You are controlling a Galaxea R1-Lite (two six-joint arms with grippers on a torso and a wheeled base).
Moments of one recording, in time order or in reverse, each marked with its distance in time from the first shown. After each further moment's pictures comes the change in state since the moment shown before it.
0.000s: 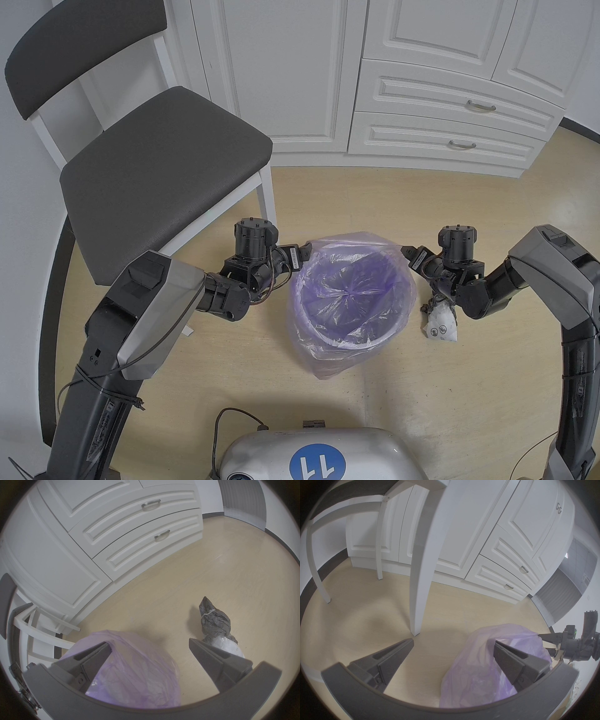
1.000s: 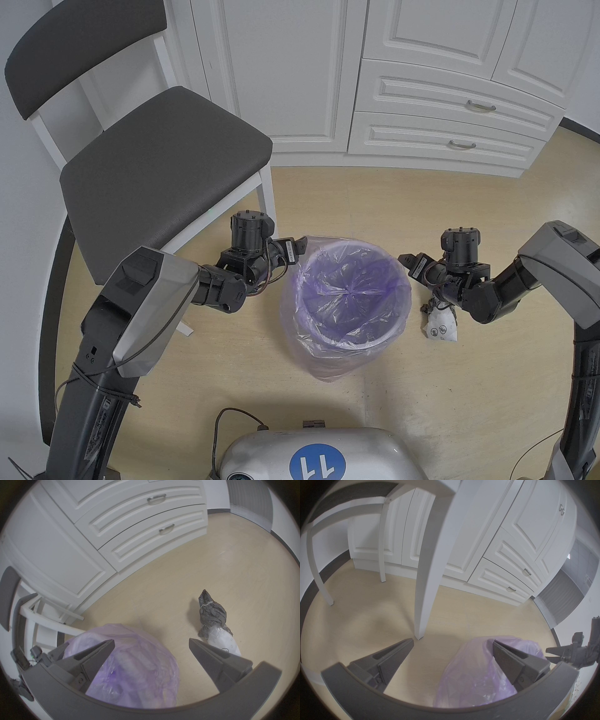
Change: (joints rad) left arm 0.015 -0.011 -0.040 0.057 0.009 -0.004; right arm 0.026 -0.089 0.118 0.033 0.045 -0.025
